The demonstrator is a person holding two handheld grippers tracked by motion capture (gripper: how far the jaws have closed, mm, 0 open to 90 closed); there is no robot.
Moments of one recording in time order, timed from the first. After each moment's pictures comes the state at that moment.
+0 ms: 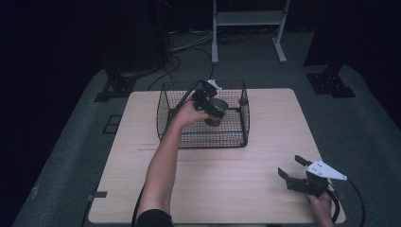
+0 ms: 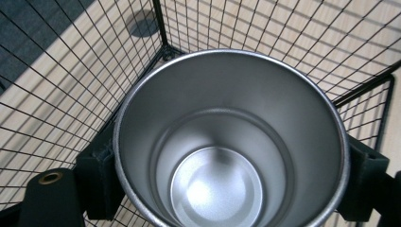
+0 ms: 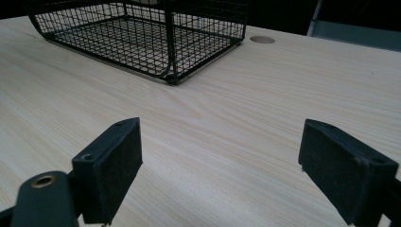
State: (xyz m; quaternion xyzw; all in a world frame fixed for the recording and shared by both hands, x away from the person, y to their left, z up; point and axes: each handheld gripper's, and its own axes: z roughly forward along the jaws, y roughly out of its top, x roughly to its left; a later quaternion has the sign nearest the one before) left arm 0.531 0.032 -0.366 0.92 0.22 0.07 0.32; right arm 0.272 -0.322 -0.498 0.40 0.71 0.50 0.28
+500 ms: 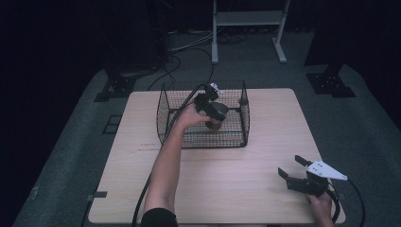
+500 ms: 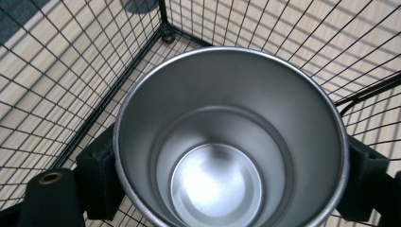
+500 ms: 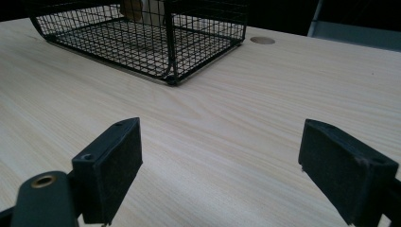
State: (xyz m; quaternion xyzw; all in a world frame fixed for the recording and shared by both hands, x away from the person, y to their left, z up) left arm 0.540 0.027 -0.390 0.92 0.24 0.05 0.30; right arm 0.272 -0.323 -0.498 0.40 0.71 0.50 0.28
